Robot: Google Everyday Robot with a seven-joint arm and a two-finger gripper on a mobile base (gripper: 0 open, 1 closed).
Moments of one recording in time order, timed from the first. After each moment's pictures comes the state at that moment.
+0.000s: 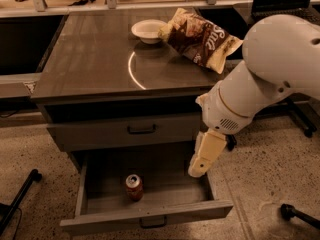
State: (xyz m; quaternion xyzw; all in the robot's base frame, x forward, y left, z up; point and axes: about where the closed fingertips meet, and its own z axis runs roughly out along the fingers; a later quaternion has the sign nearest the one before) arm 0.444 -0.087 0.827 -0.62 0.75 0.10 0.19
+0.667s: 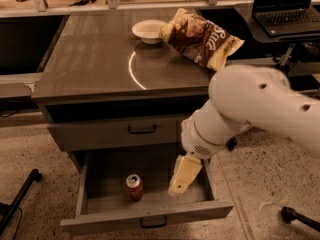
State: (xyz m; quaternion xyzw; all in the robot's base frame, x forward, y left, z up) arm 0.435 -0.051 0.761 -0.61 0.77 0.11 0.17
